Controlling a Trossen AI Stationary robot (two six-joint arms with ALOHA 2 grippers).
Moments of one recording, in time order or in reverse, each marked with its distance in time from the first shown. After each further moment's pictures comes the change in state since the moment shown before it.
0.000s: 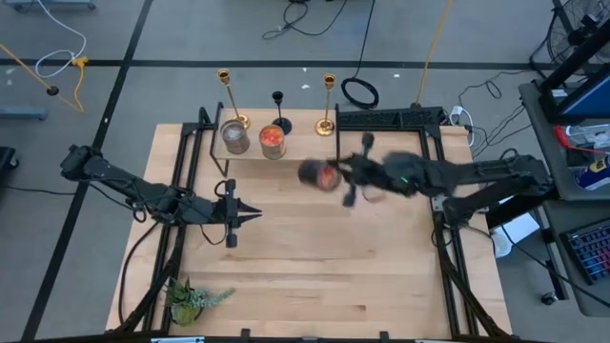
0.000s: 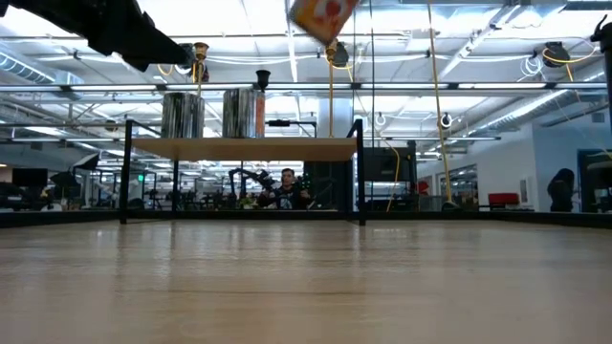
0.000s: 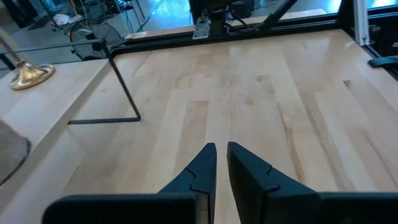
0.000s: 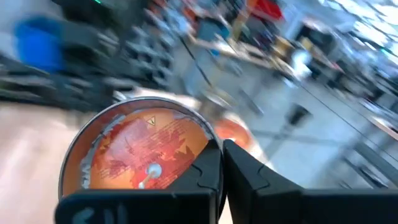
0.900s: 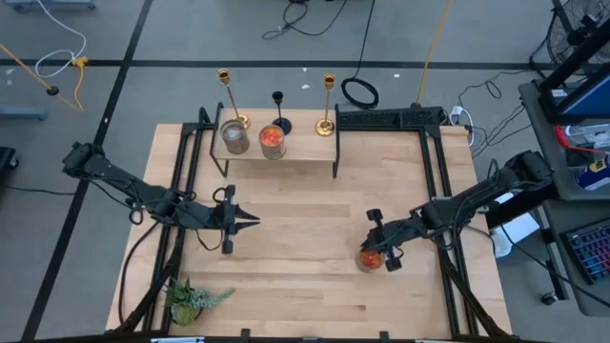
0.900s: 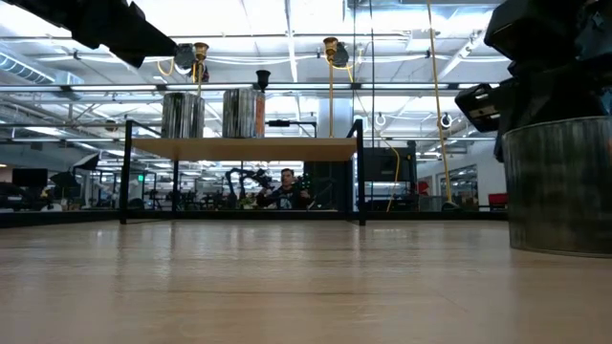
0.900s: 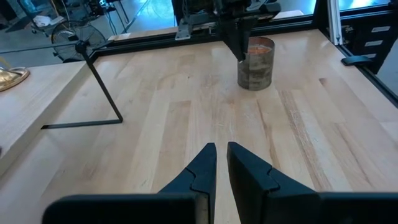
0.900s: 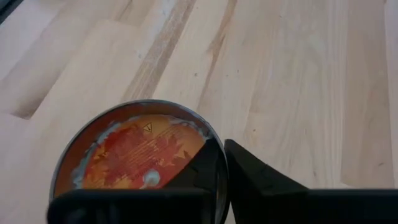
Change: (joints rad) left arm -0.068 0.000 0.000 -0.005 0.001 -0.021; right arm 0.305 -0.051 -0.618 -0.097 -0.352 0.312
